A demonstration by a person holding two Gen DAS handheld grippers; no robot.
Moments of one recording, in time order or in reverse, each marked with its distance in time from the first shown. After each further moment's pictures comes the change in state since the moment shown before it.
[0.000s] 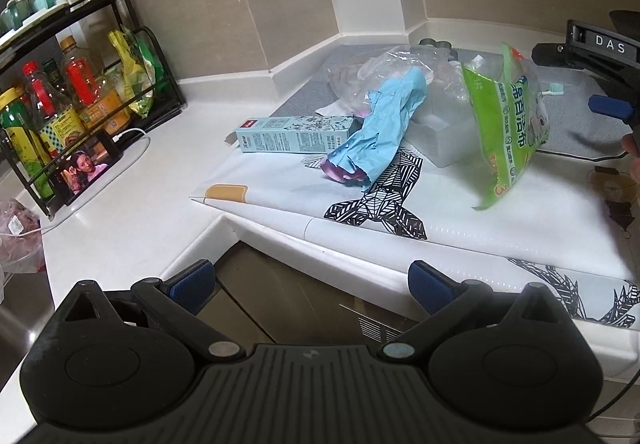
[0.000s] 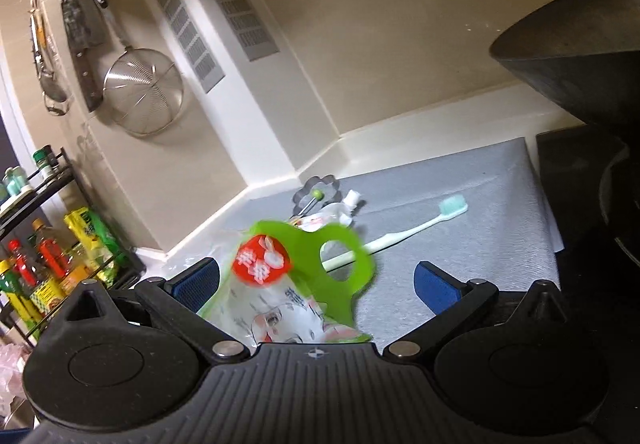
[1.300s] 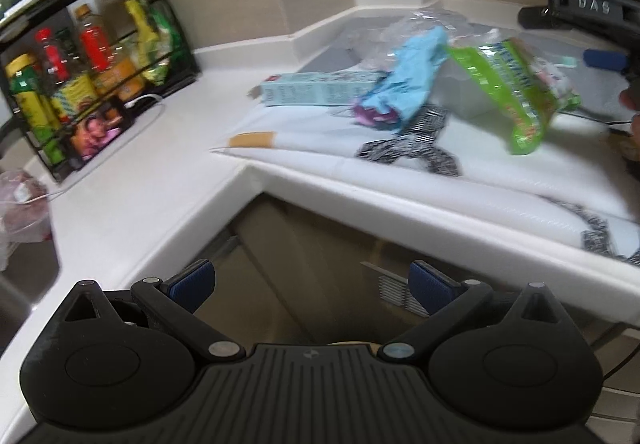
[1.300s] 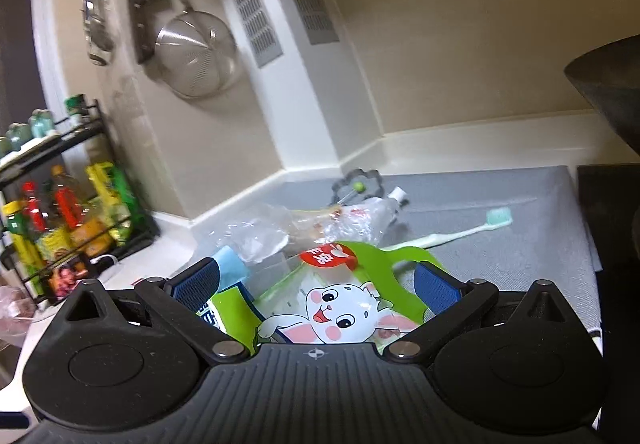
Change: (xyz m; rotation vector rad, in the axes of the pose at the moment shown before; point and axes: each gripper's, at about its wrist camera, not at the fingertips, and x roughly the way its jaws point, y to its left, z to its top) left arm 0.002 0.025 -0.041 -0.031 0.051 0.030; right arm 0.001 0.046 -0.013 -0.173 0.005 0.006
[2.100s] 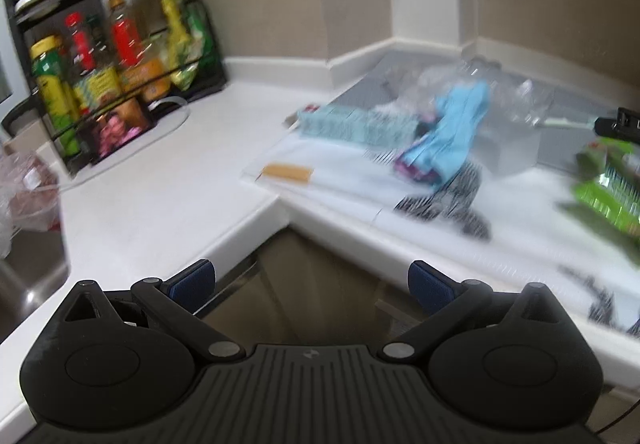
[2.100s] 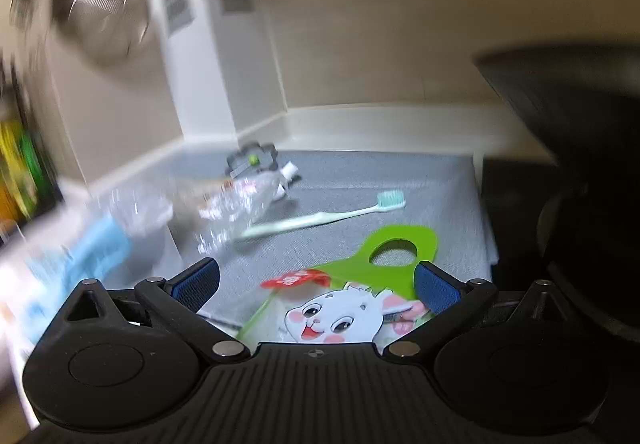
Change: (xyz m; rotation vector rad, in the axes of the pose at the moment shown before) left arm -0.004 0.023 0.031 -0.119 -0.060 -0.025; right arm -0.002 -0.049 -0.003 0.072 0.059 -0.204
